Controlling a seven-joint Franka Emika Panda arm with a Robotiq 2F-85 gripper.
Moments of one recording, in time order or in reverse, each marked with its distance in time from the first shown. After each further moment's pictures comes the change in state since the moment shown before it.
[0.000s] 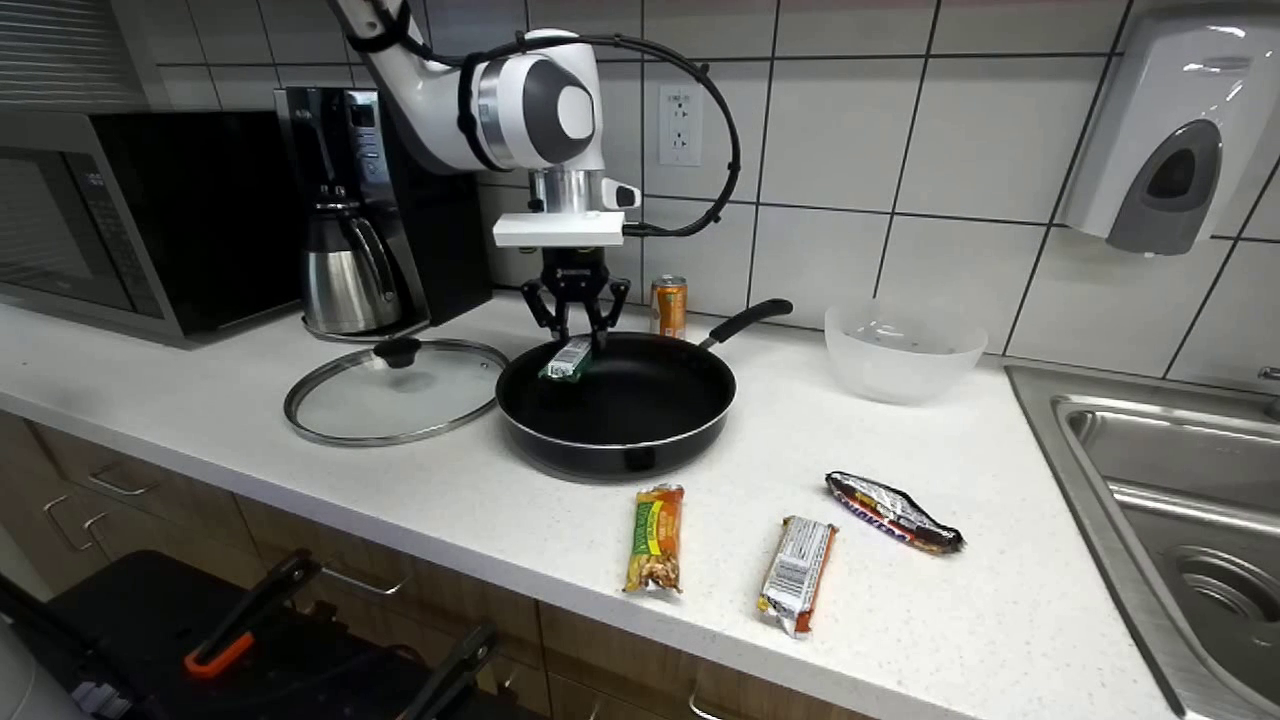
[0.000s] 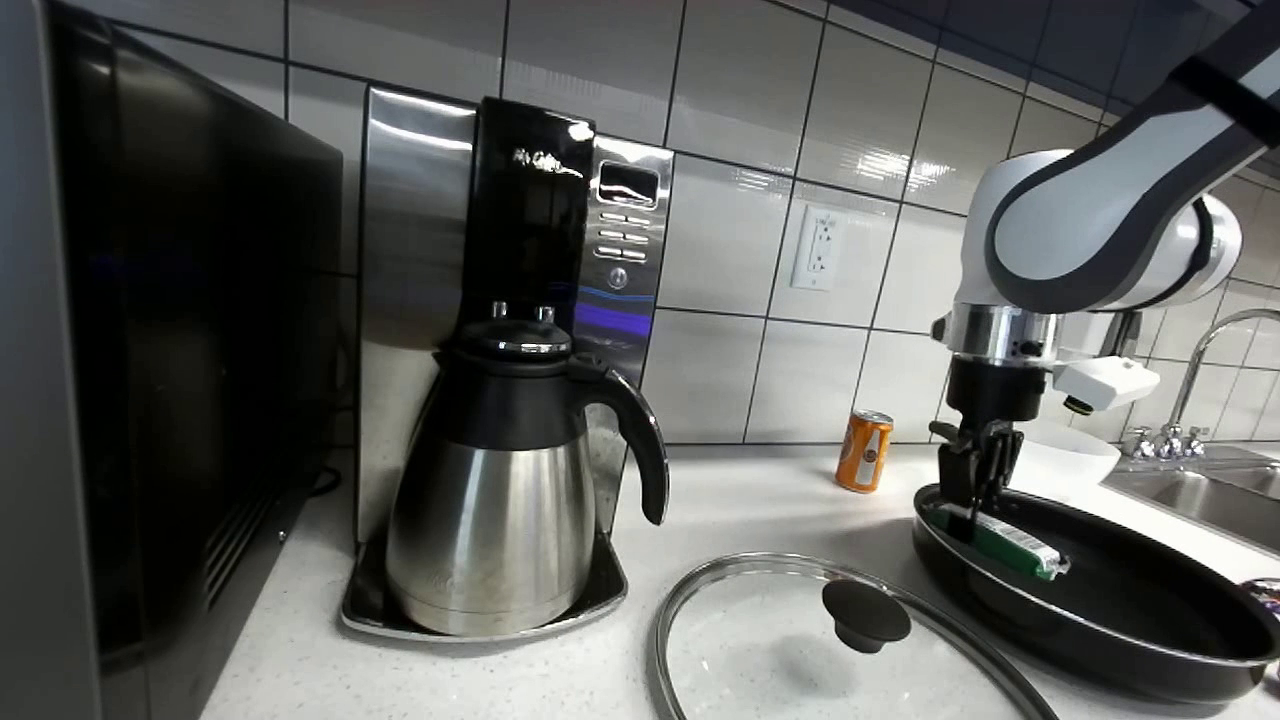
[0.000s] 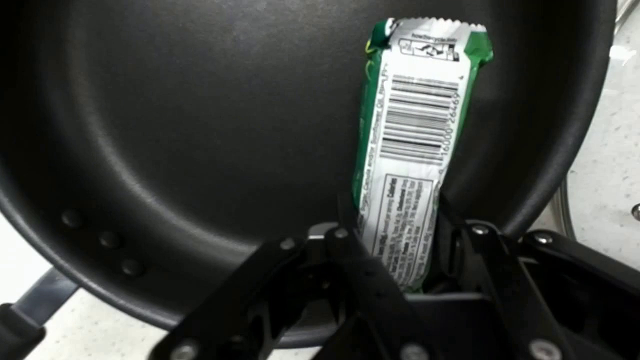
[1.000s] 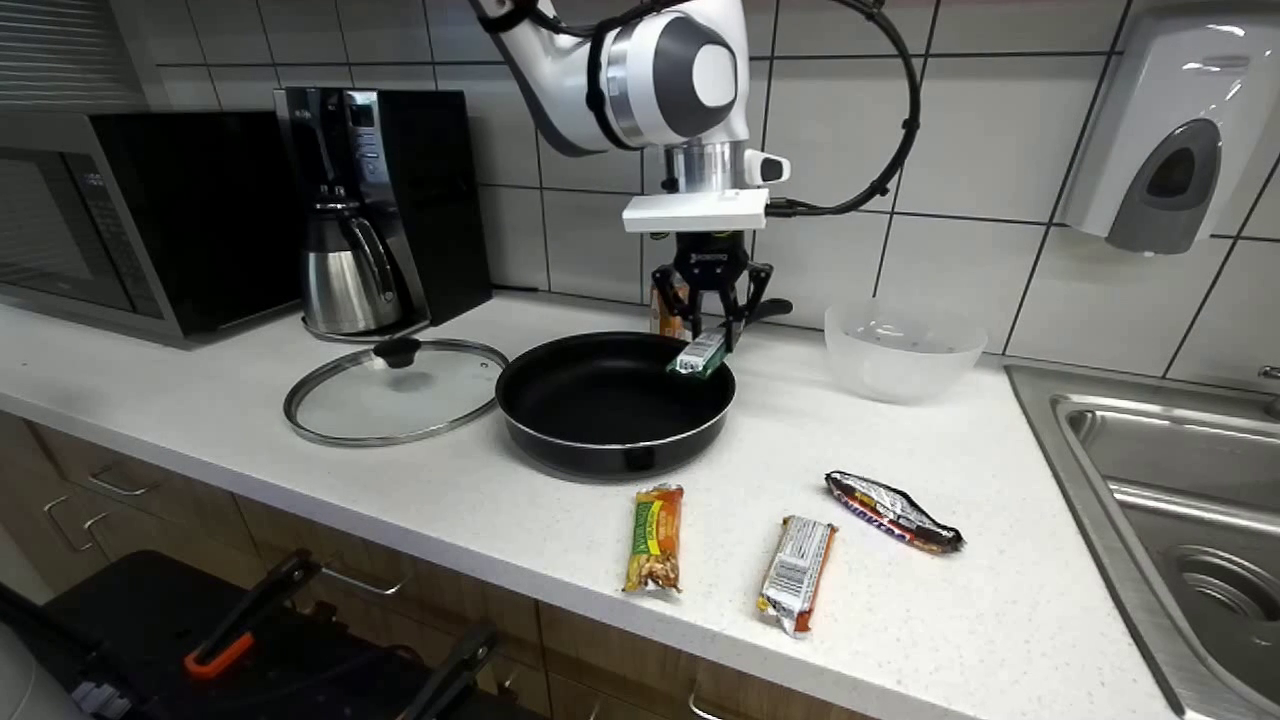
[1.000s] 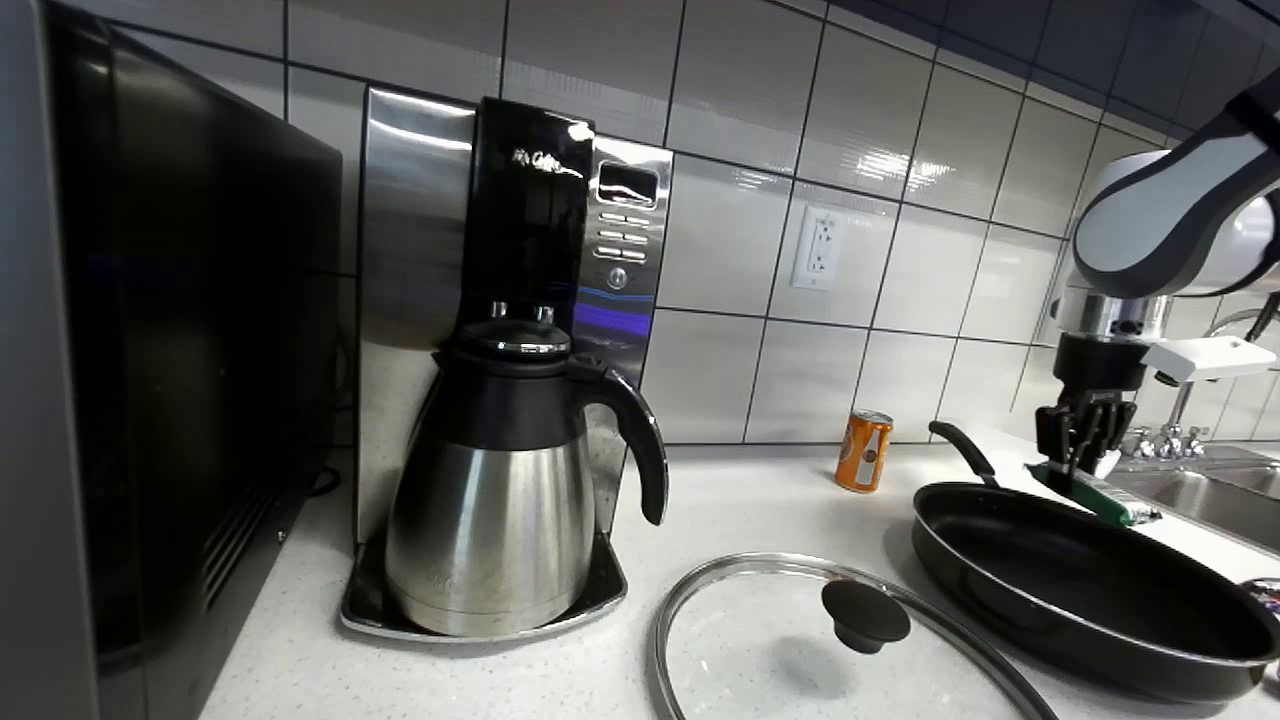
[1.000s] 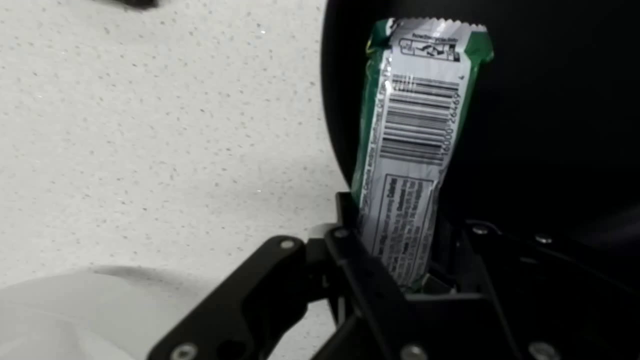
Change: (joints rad) arm -0.142 0.017 -0.136 0.102 0.003 0.001 -0.012
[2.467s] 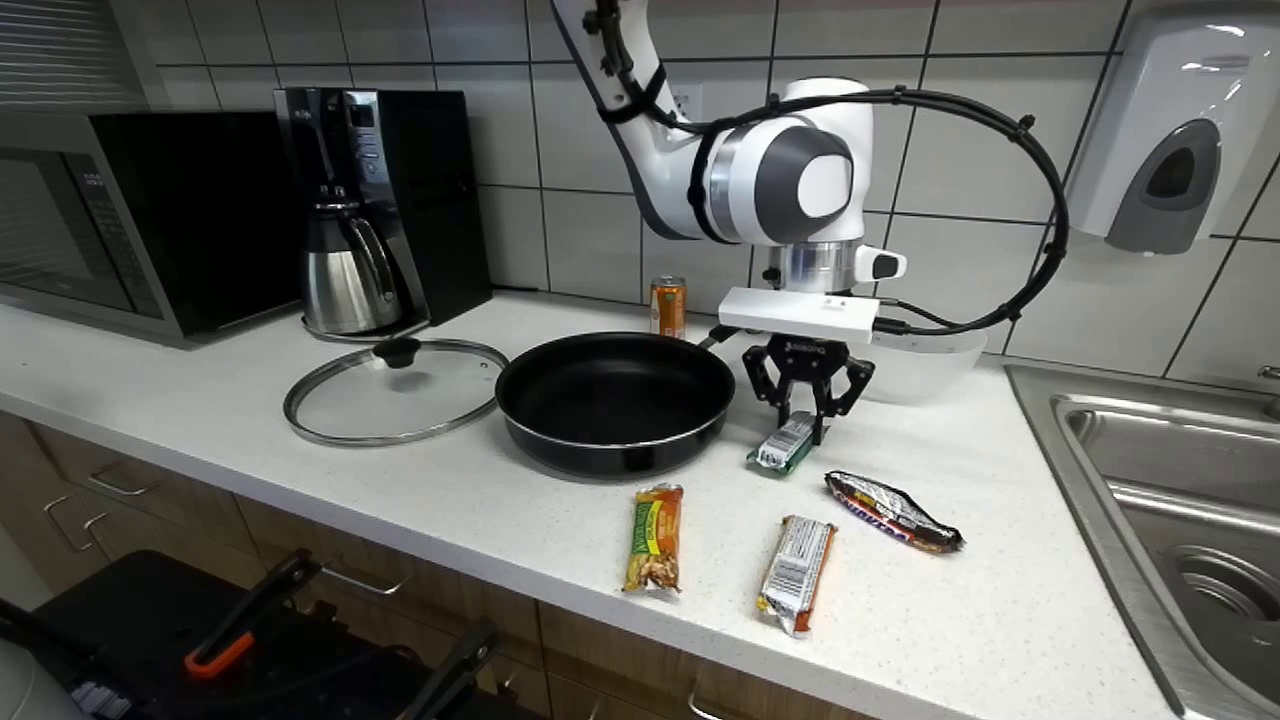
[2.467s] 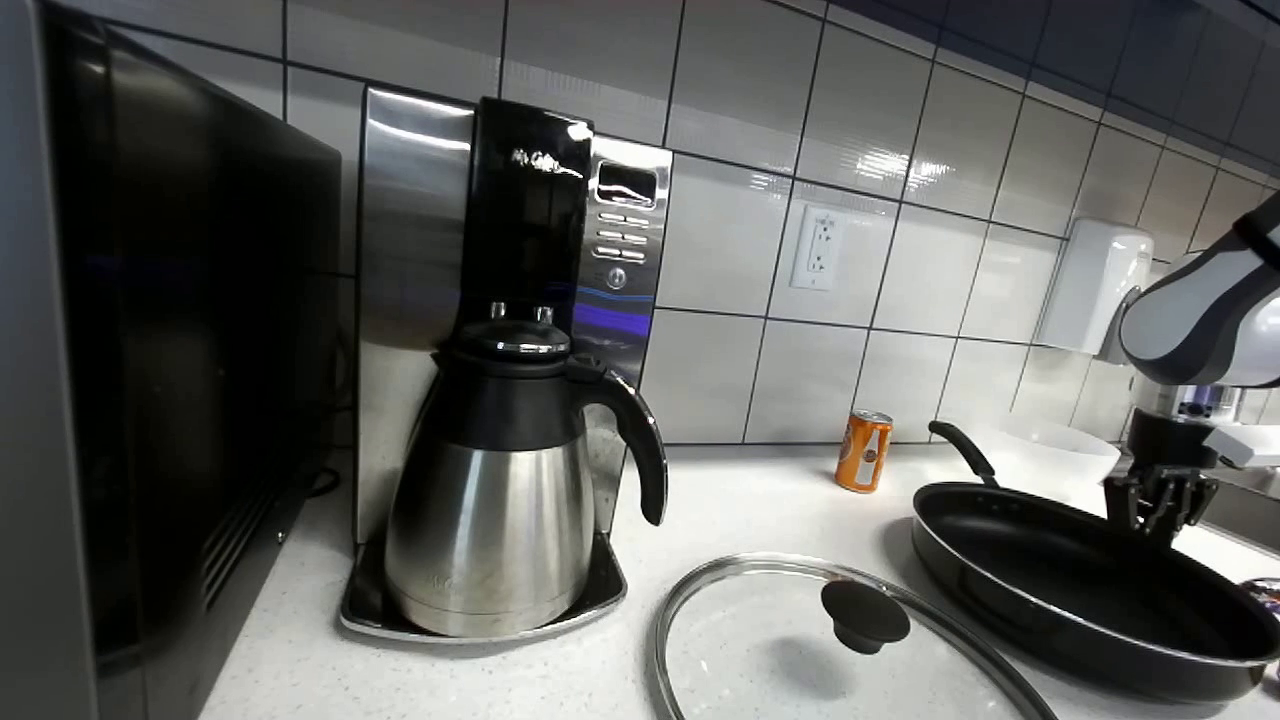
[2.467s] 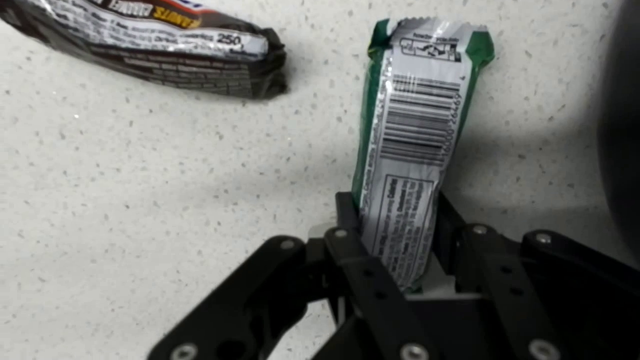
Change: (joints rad) arm -0.178 0.189 -0.028 0.079 0.088 0.088 -0.064
